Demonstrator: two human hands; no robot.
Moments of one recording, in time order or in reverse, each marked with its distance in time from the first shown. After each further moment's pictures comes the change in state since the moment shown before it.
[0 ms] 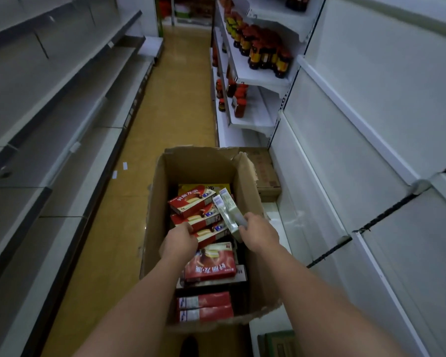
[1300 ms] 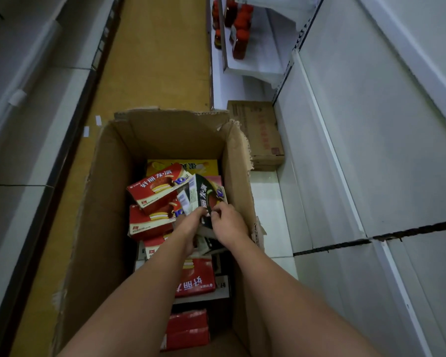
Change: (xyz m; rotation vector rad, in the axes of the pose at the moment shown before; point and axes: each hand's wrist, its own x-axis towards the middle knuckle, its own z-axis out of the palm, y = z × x) left_hand 0.141 0.065 0.119 -0.910 -0.342 -0.549; right_hand 0.161 0.027 0.075 0.312 -0.213 0.123
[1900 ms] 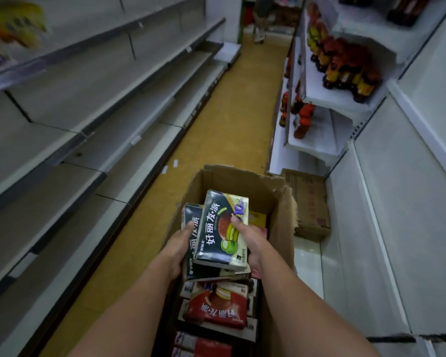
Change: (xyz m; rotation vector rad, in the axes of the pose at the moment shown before) left_hand -0.120 0.029 -0.127 -0.273 0.060 0.195; right_hand -0.013 -0.073 -0.002 0.796 -0.358 0.097
